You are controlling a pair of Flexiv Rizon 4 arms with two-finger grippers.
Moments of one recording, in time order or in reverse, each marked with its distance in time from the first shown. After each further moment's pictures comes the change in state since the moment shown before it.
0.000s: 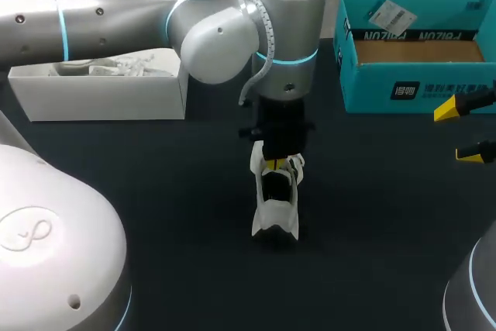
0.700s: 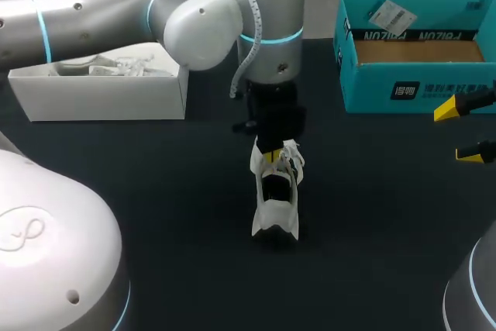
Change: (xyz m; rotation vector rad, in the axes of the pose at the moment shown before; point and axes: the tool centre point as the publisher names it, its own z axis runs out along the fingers) left arm 0.012 -0.002 -0.025 0.062 -0.049 -0.216; right arm 0.000 0.000 0.000 0.000 0.000 0.000
